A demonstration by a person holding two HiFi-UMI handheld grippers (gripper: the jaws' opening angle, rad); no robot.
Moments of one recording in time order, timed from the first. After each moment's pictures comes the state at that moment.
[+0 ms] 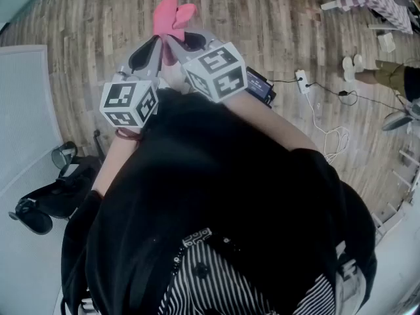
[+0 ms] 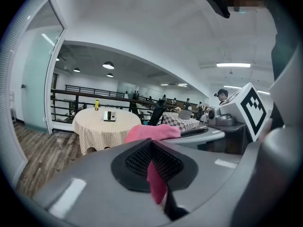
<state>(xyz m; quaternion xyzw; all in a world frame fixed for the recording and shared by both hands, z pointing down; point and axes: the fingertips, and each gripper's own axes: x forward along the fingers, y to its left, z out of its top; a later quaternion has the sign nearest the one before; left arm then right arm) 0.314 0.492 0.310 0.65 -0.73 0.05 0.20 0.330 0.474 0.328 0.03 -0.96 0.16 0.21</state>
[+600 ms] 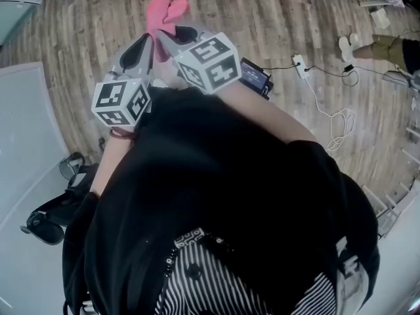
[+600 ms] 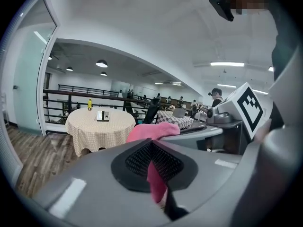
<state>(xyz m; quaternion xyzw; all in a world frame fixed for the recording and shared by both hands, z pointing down) 0.336 0.476 0.305 0.67 -0.71 0.06 0.20 0.351 0.454 0.320 0.05 -0.96 0.18 0.19</state>
